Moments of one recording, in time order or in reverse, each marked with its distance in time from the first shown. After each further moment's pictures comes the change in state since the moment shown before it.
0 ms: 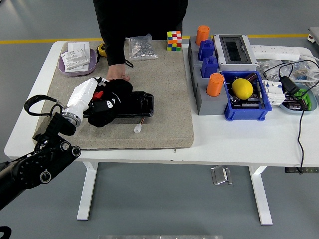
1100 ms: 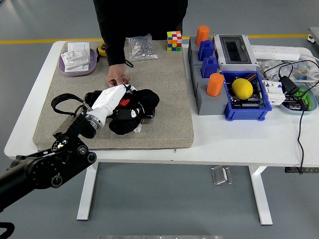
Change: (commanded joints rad) left arm -0.066 -0.016 0.172 -0.062 -0.003 -0.042 0.026; right arm 0.005 -0.011 0.004 0.000 -0.008 0.002 -0.005
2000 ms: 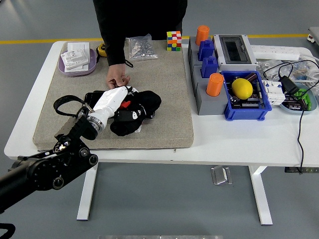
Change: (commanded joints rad) left arm 0.009 -0.005 -0.005 0.013 0.024 0.031 0.024; right arm -0.004 0.005 0.020 0.000 -0.023 0.000 -0.010
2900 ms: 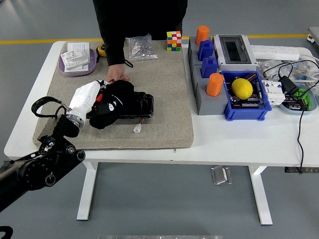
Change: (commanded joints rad) left arm 0.057 0.011 -0.140 0.087 0.063 0.049 0.027; right arm -0.010 0.009 0.033 0.000 -0.022 -0.001 -0.005
